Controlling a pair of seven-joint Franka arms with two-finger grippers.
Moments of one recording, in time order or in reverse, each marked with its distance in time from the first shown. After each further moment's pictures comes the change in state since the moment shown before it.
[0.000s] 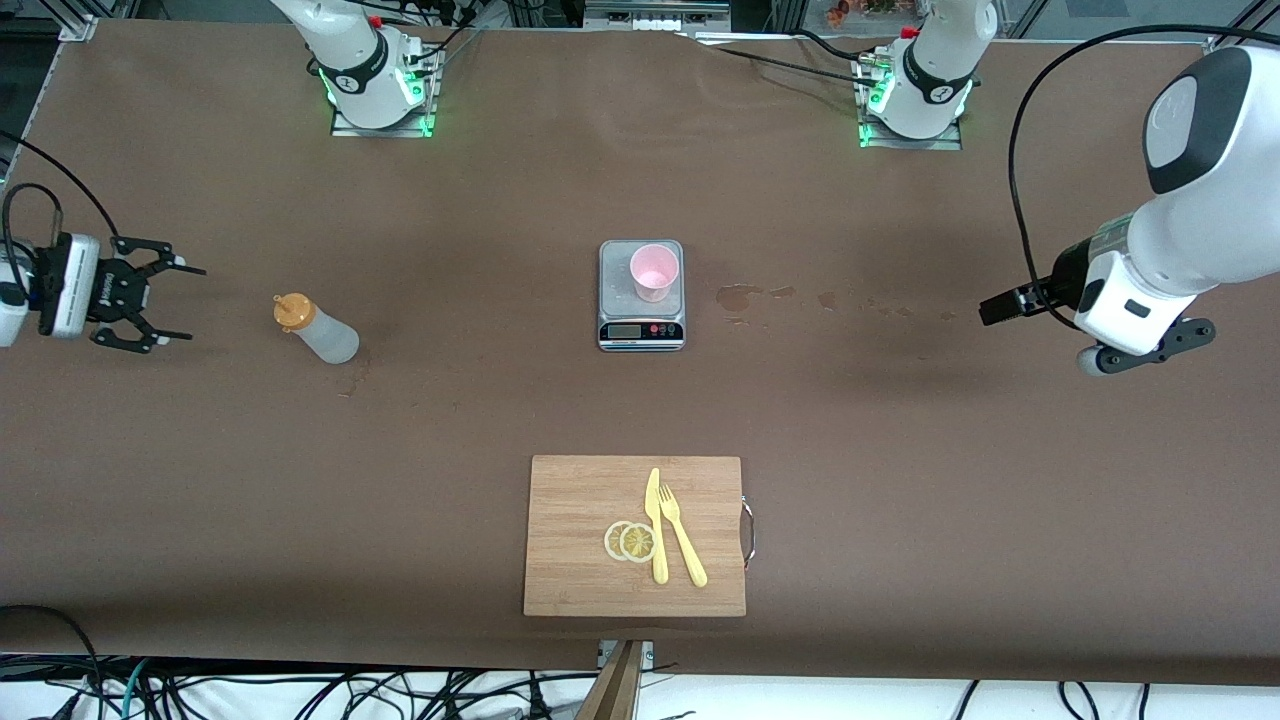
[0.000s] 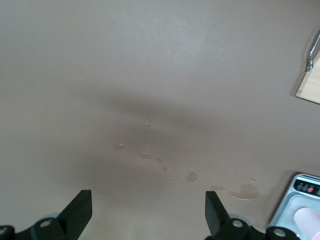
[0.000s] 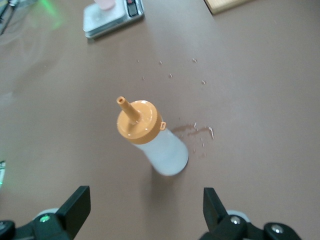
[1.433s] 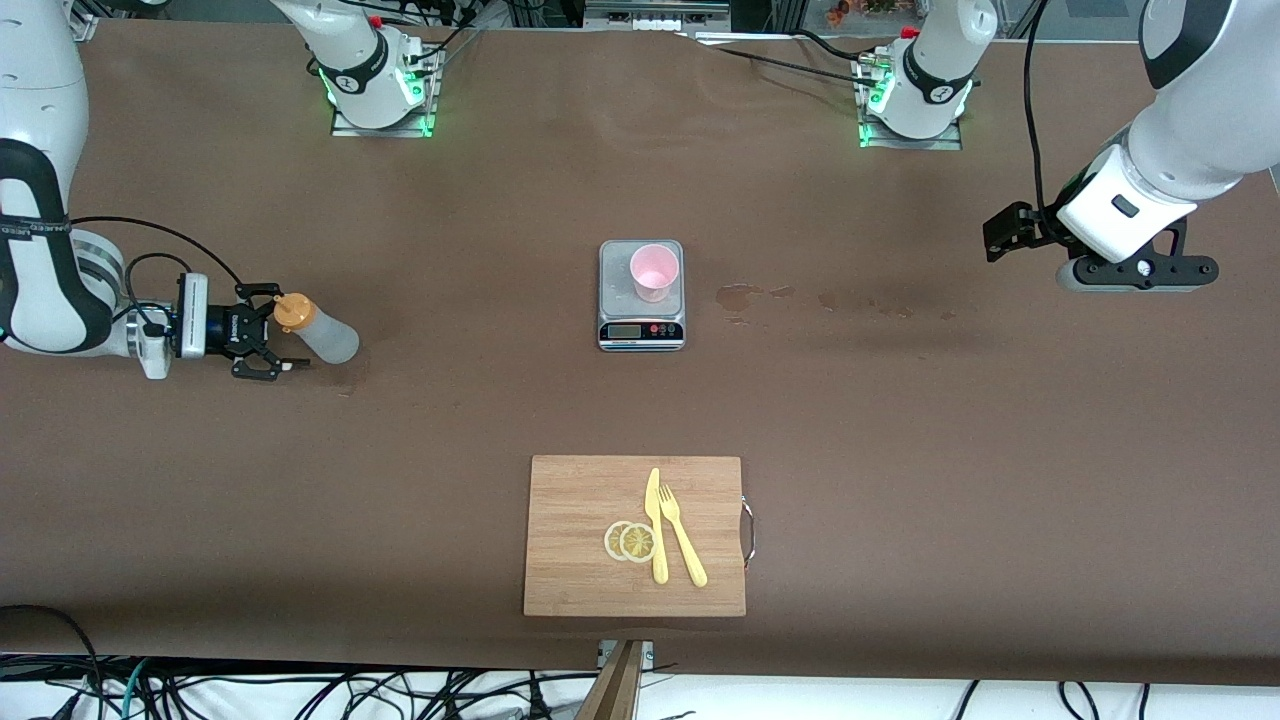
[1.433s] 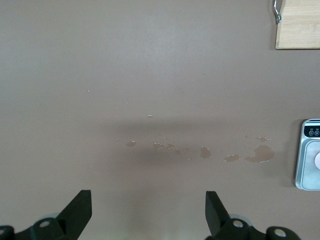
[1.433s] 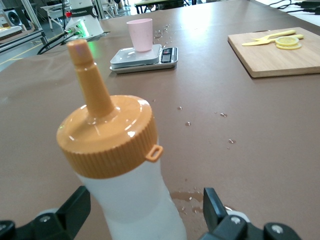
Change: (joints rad) left arm -0.327 -0.166 0.297 -0.083 -0.001 -0.035 0.242; right arm 0.039 0.269 0.016 -0.002 0.305 -0.074 -0.455
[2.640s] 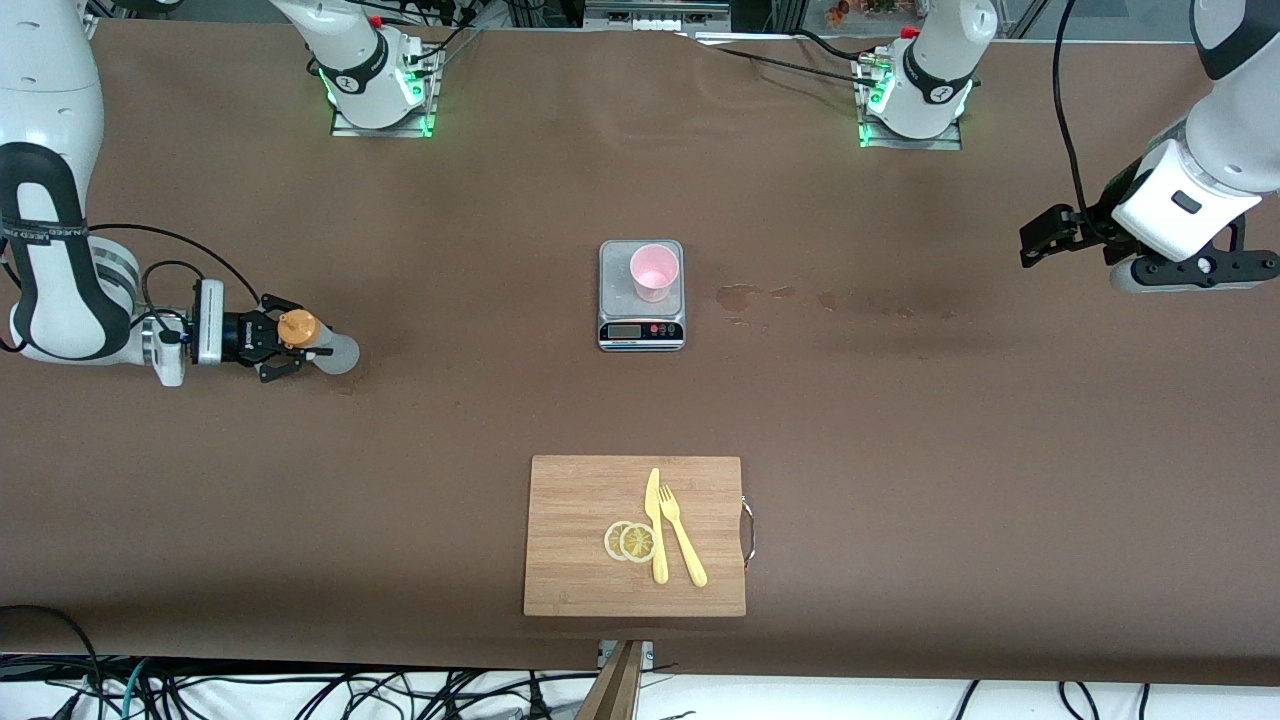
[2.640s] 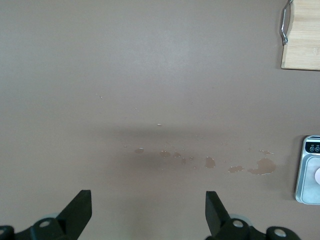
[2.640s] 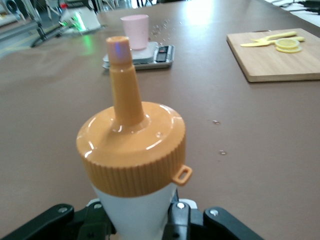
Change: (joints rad) left arm 0.059 0.000 -0.005 0.039 0.000 0.003 0.001; right arm 0.065 -0.029 -0.001 0.010 0.022 0.066 0.033
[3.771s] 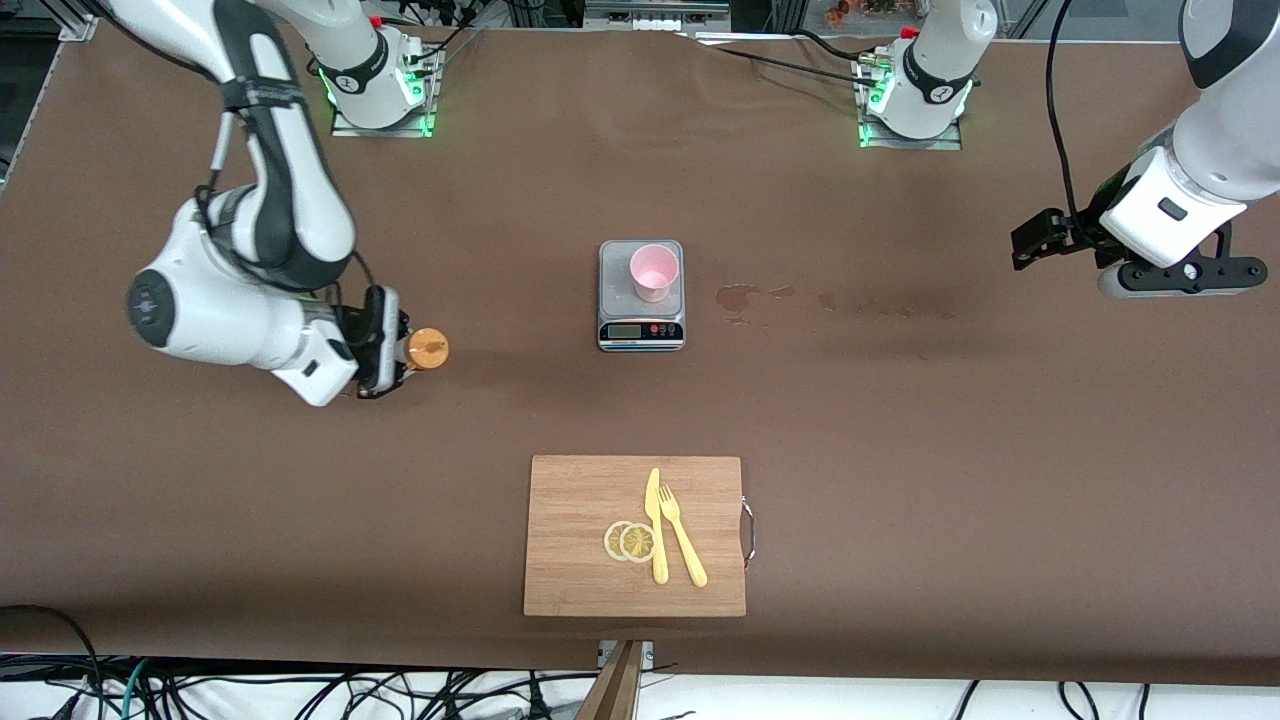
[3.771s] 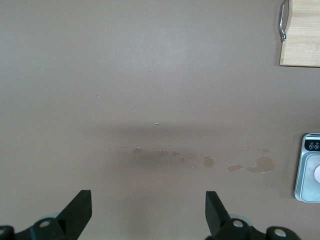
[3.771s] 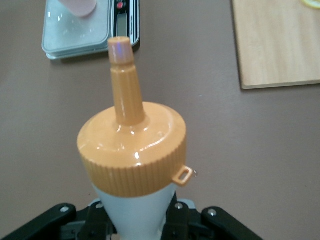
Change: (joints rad) left arm 0.001 0.013 -0.013 0.001 -0.002 0.000 0.000; right arm 0.693 -0.214 -0.149 0.083 -0.466 0.291 0.923
